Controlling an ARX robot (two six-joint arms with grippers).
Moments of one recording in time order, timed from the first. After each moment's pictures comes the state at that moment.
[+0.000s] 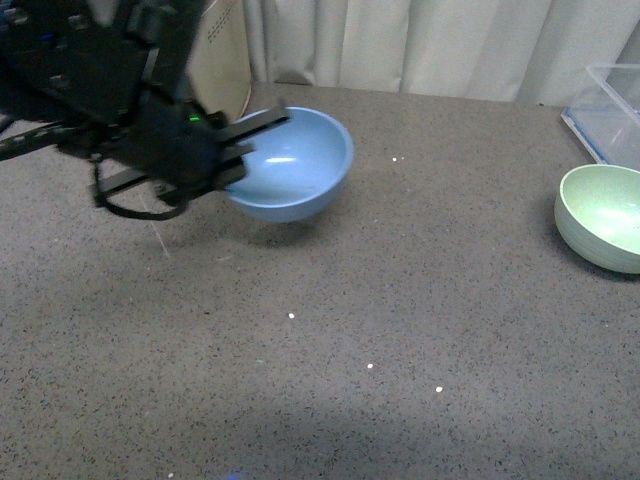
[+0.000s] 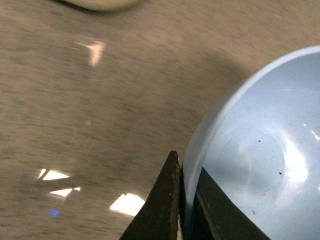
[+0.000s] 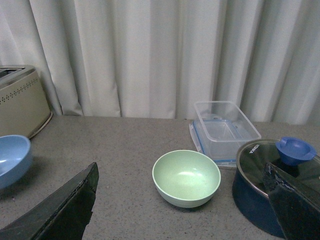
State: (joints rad) left arm -0.35 2.11 1.15 0.15 -0.14 -0.62; right arm 0.00 0.00 0.01 0.00 0.00 0.00
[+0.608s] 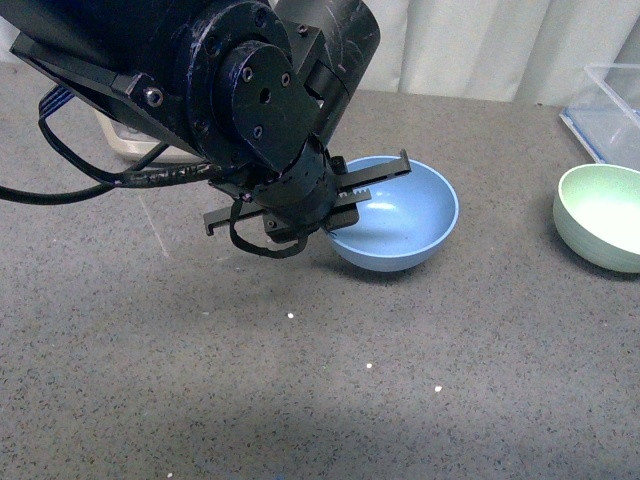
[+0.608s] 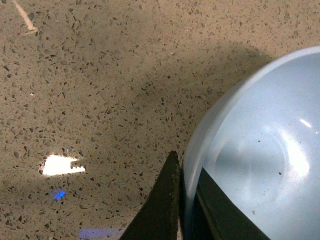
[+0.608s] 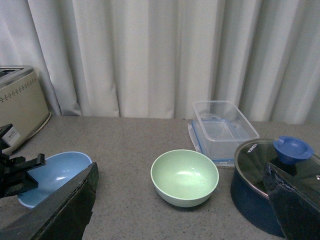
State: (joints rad) left arm -0.53 2.23 1.29 0.04 -0.14 -0.66; right arm 0.00 0.00 0.01 0.00 0.00 0.00
